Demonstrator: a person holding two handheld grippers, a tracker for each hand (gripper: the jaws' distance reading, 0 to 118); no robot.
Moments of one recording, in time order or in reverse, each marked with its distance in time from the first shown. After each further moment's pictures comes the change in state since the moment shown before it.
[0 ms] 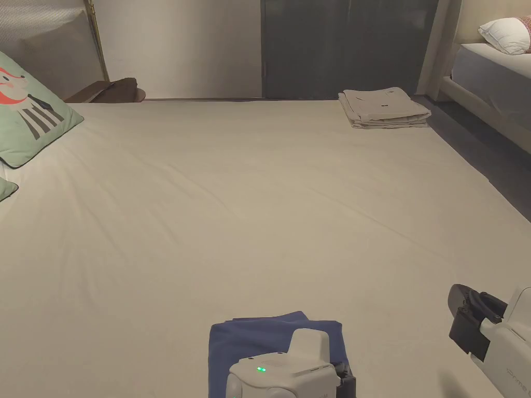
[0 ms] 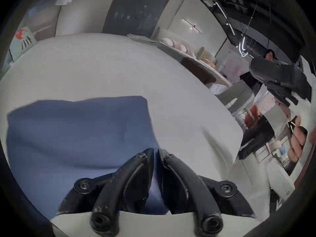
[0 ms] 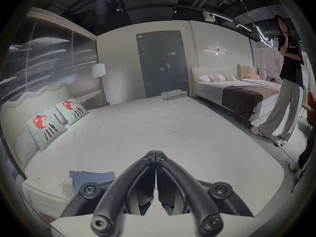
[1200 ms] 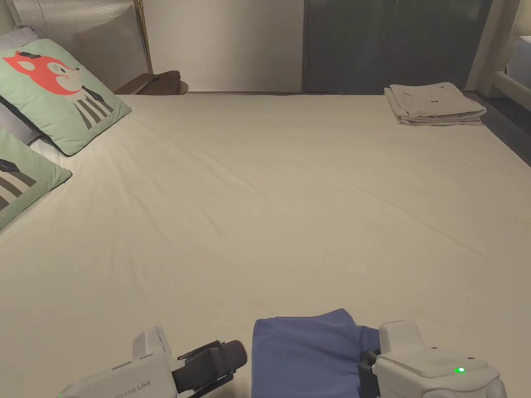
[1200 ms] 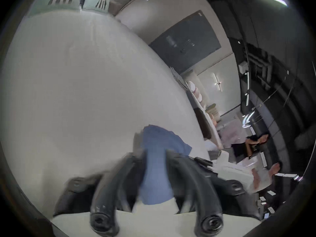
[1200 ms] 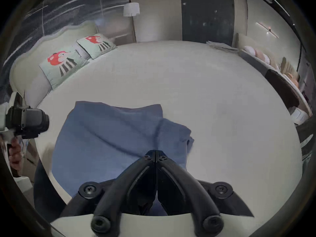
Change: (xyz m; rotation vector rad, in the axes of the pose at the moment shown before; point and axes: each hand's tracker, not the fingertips) left arm -0.196 -0.033 0.168 0.254 -0.142 0.598; right arm -0.104 -0.082 -0.119 -0.529 0.238 0.250
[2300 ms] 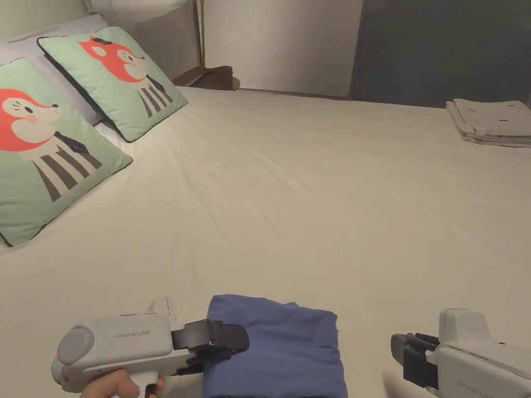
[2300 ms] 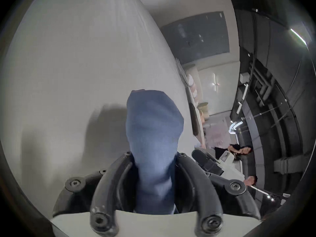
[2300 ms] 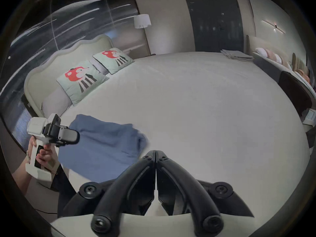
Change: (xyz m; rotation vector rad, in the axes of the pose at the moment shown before) left arm -0.074 0.099 0.076 -0.068 -0.007 0.150; right arm -0.048 0.050 0.018 0.106 0.171 -0.021
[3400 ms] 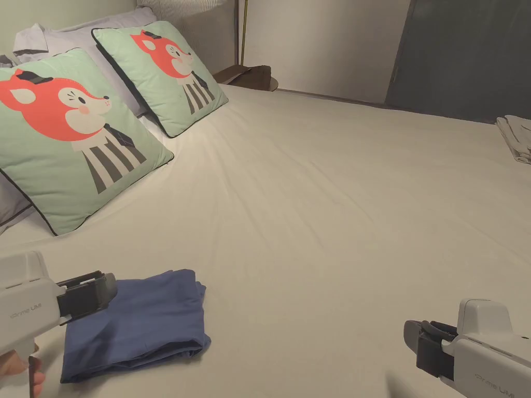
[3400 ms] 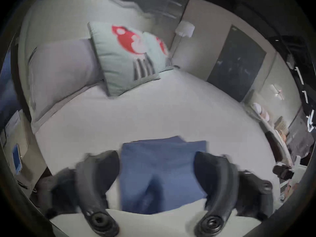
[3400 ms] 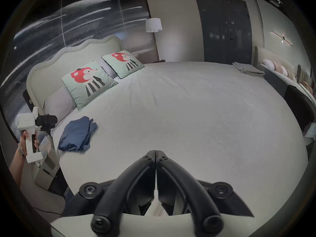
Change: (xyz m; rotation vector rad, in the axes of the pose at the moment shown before) left arm 0.005 0.031 0.145 0.550 0.649 -0.361; right arm -0.039 0.049 -0.024 0.058 0.011 0.050
